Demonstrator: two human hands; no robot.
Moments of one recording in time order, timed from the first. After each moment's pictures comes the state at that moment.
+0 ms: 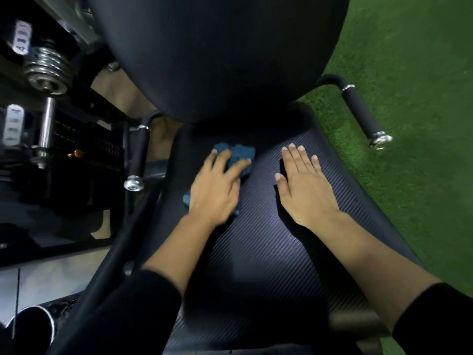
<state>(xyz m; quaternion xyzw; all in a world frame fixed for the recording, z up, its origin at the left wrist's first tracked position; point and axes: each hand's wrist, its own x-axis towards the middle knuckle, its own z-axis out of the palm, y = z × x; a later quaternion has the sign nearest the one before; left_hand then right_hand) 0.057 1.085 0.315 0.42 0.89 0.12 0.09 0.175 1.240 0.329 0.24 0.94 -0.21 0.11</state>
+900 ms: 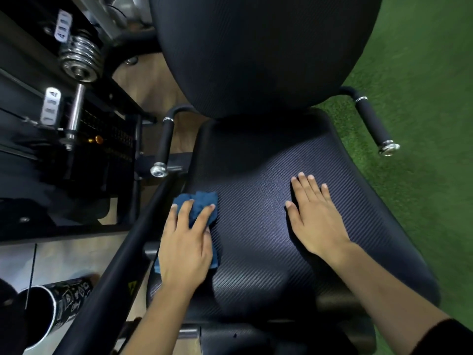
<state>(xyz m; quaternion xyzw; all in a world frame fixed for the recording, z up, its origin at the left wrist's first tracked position) 0.125 0.949 0.357 0.24 0.96 0.07 0.11 0.215 1.190 0.344 0.22 0.95 -0.20 0.13</state>
